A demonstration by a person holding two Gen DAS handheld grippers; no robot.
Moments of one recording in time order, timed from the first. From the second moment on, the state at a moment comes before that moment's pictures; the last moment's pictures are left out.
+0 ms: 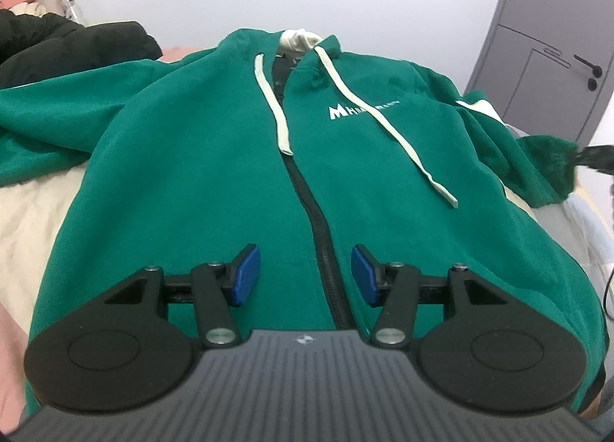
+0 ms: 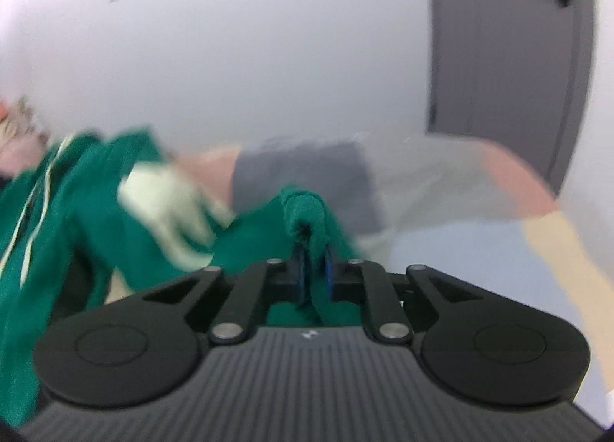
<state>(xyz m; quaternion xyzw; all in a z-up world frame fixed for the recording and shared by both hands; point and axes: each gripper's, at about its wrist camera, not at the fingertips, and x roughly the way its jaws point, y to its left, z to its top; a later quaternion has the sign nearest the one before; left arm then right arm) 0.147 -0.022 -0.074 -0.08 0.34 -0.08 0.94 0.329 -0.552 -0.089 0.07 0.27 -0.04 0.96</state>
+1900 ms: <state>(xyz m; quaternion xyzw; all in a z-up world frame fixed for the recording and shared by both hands) 0.189 -0.043 -0.098 -0.04 0.36 0.01 0.93 0.378 -0.751 -0.198 0.42 0.14 -0.17 0.88</state>
